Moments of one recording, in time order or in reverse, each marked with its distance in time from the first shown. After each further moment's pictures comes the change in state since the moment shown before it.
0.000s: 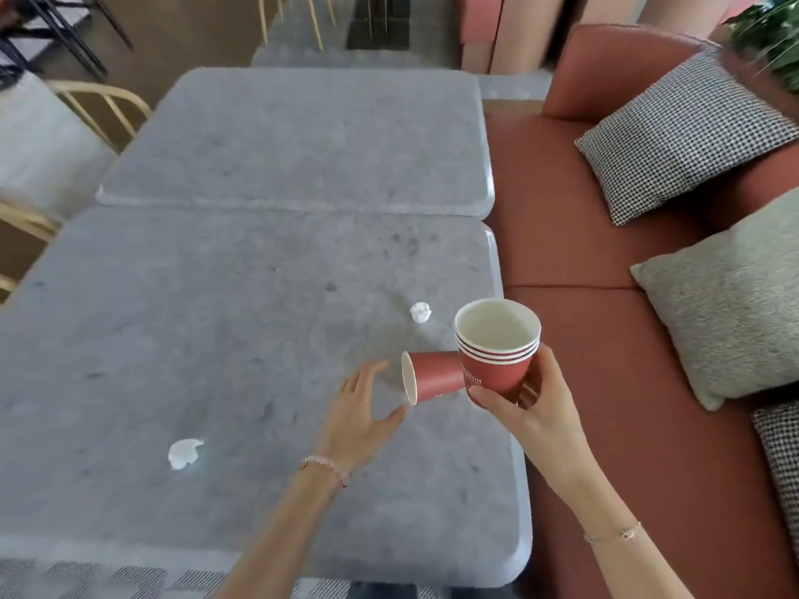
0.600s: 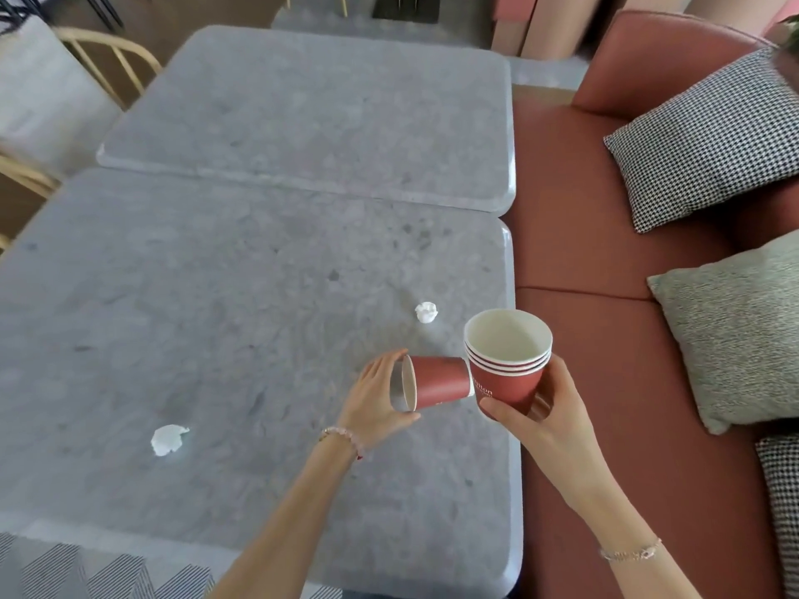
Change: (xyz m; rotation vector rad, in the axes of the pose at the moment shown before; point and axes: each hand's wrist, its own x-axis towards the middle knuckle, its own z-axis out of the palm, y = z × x) left_hand 0.036 -0.016 0.035 -0.049 -0.116 -0.053; right_hand 0.026 0.012 -0.011 -0.073 -0.063 0.061
